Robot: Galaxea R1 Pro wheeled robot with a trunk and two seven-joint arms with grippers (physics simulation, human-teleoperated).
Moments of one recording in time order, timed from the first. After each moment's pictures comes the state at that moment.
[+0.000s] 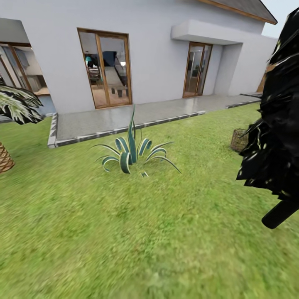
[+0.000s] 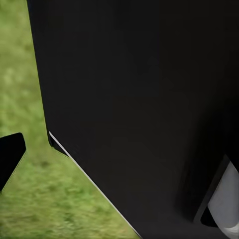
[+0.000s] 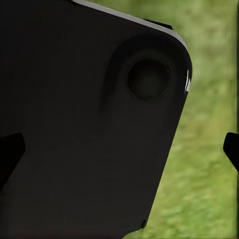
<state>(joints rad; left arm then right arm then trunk) 0.00 -0.04 0.02 -0.03 0.01 -0.03 0.01 -0.06 0.00 0.05 0.00 0.17 -0.22 0.00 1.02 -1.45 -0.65</state>
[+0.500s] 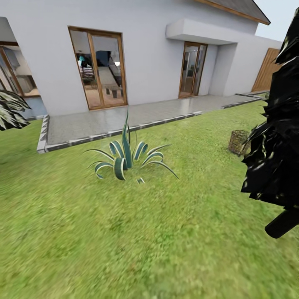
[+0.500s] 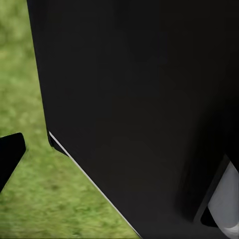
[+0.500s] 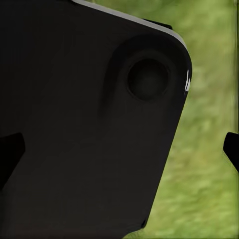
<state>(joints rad) 0.00 -0.04 0.02 -0.03 0.01 -0.03 0.01 -0.06 0.00 0.05 0.00 0.17 -0.22 0.00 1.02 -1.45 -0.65</state>
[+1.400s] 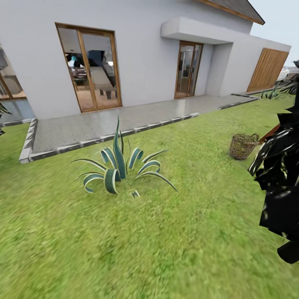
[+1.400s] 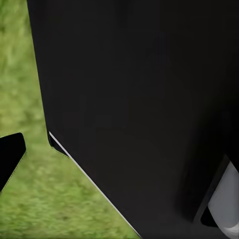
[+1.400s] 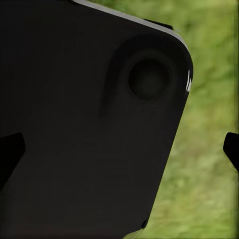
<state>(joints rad) 0.00 -0.04 0.02 -0.03 0.01 -0.03 0.01 -0.06 0.00 0.05 0.00 0.17 -0.22 0.00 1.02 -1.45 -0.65</state>
